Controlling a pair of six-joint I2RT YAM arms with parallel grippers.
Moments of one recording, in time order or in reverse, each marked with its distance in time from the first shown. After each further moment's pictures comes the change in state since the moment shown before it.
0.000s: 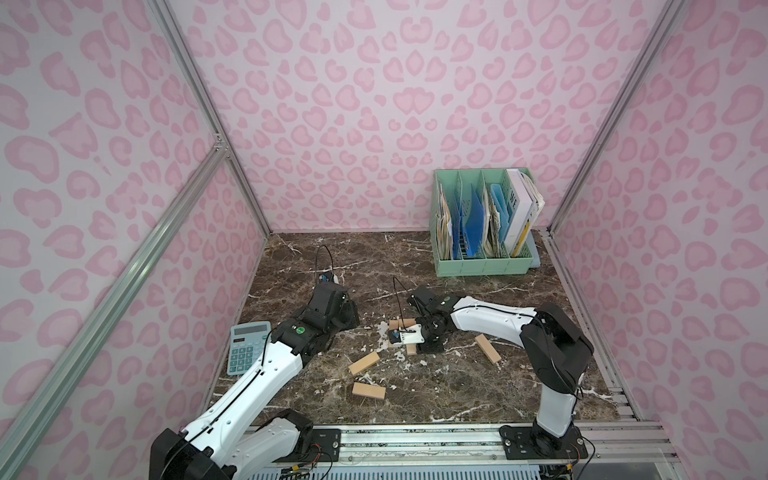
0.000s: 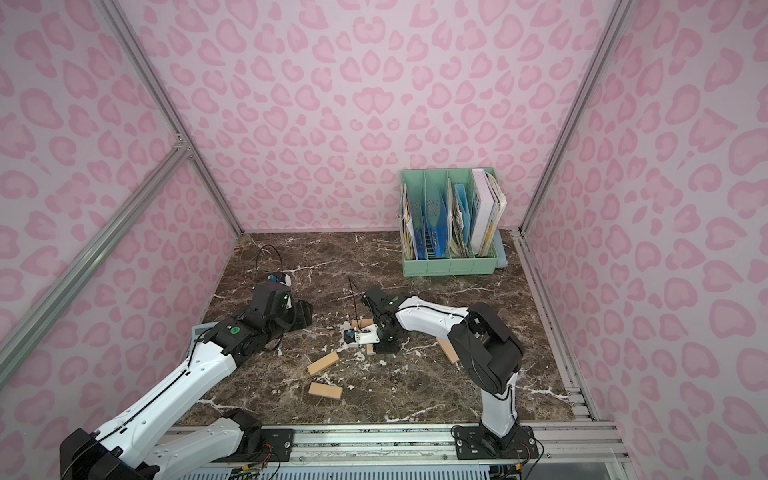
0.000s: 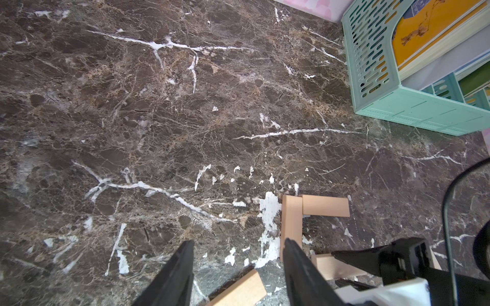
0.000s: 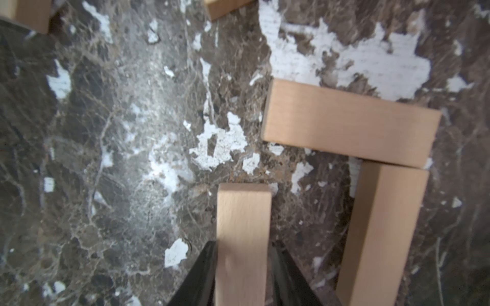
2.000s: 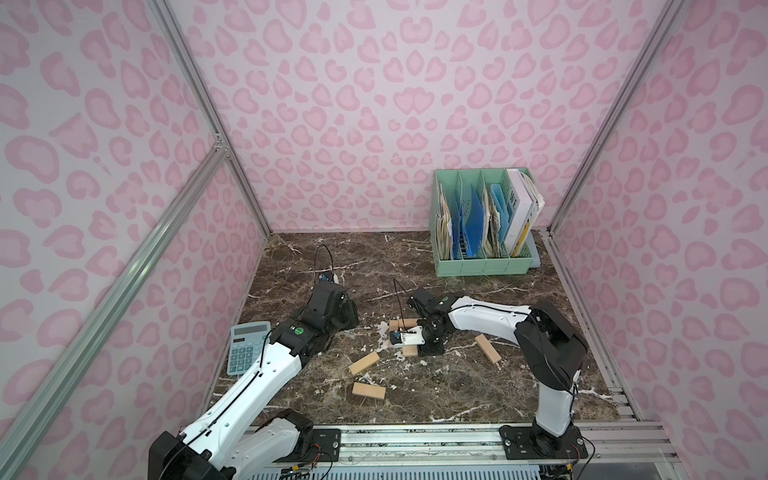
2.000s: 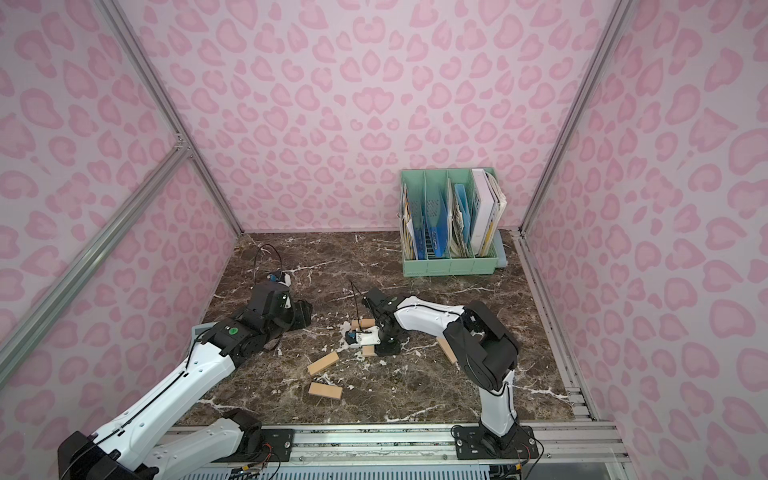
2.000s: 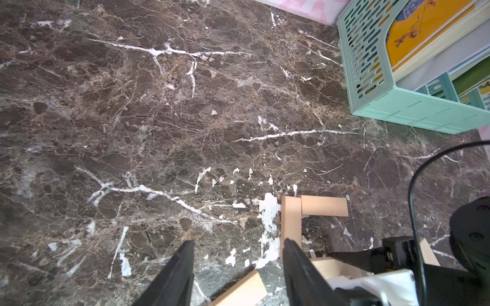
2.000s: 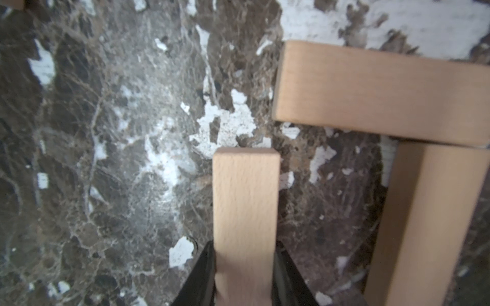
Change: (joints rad) left arm 0.003 -0.013 0.004 -0.001 0.001 0.019; right arm -0.012 0.018 -0.012 -0.028 0.000 0.046
